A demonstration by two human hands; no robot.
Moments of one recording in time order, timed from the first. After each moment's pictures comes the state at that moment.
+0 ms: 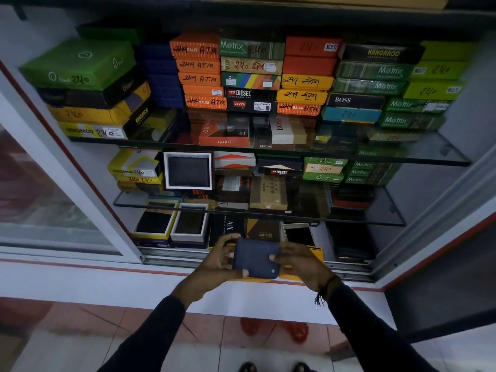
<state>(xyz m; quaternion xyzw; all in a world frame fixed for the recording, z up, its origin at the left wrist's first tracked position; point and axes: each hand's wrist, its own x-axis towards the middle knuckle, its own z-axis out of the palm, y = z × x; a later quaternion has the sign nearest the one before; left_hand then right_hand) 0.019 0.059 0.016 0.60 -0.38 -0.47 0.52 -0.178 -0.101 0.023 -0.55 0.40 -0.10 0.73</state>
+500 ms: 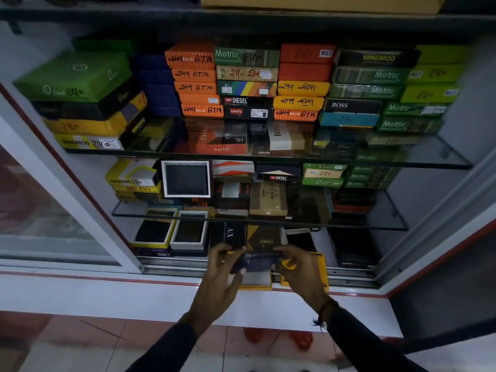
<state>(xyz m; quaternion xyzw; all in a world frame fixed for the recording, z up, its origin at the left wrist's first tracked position) 0.002 0.065 -0.016 0.71 -0.58 -0.05 0.41 -0.176 -0.086 0.013 -0.81 0.37 -0.27 0.37</state>
